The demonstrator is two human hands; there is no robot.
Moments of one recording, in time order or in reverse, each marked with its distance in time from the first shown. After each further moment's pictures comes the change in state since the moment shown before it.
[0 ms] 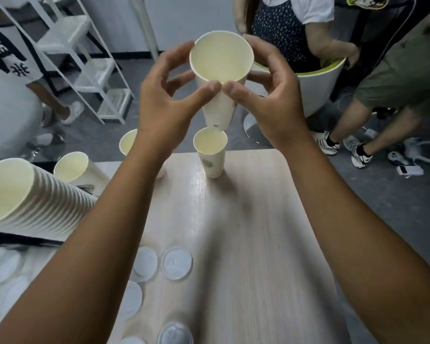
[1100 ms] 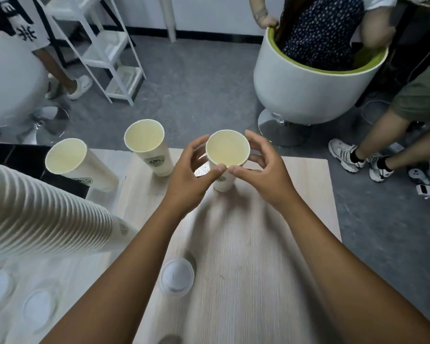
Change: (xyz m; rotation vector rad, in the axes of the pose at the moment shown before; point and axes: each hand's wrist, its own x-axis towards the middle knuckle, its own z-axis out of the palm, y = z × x) left_hand -0.072 -0.145 0.005 -0.151 -0.082 -0.487; right_hand -0.057 0.130 0.044 0.063 -0.224 0.440
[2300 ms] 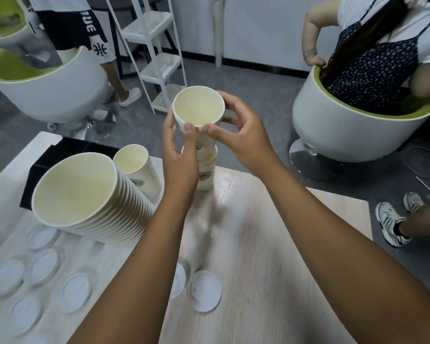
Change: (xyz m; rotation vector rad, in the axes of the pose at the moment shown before) left_hand 0.014 0.054 -0.079 -0.126 0.596 0.194; right_hand 0.082 -0.105 0.122 0.045 -0.226 -0.297
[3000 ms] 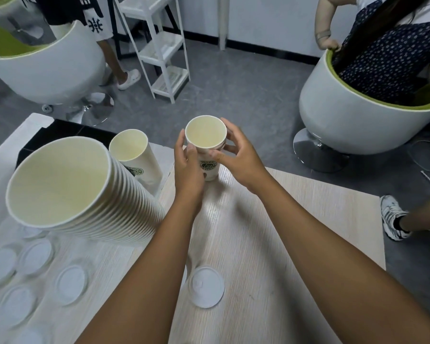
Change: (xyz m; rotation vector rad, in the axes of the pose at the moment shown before) left_hand -0.004 -0.070 -0.004 -0.021 0.054 -0.383; right_hand -0.016 0.105 0.019 -0.052 -0.094 0.221
